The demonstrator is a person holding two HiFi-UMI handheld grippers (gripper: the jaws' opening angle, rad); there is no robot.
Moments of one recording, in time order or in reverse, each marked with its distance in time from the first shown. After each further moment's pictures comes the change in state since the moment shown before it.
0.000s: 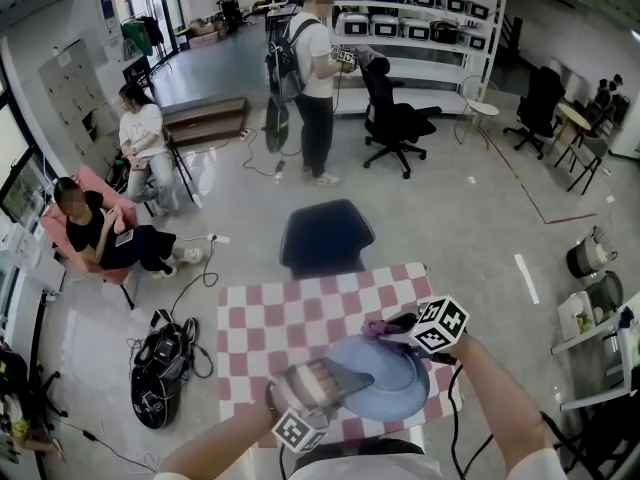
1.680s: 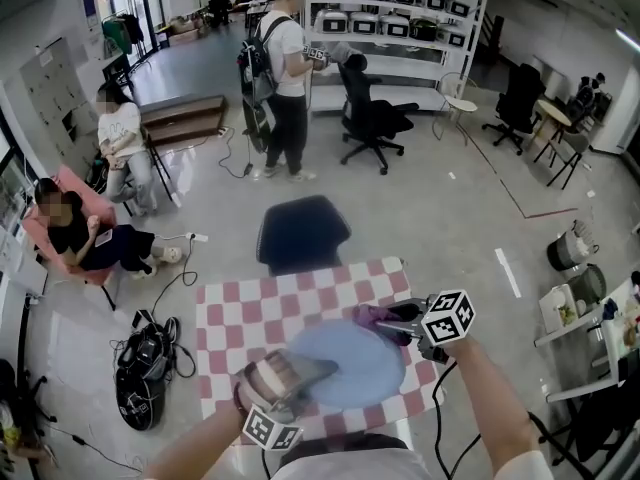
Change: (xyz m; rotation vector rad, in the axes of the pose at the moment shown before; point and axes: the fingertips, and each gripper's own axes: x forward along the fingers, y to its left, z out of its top) left arm -0.015 0.031 -0.014 -0.134 0.077 0.114; right arm -0.064 -0.010 0.002 0.127 -0.279 0.007
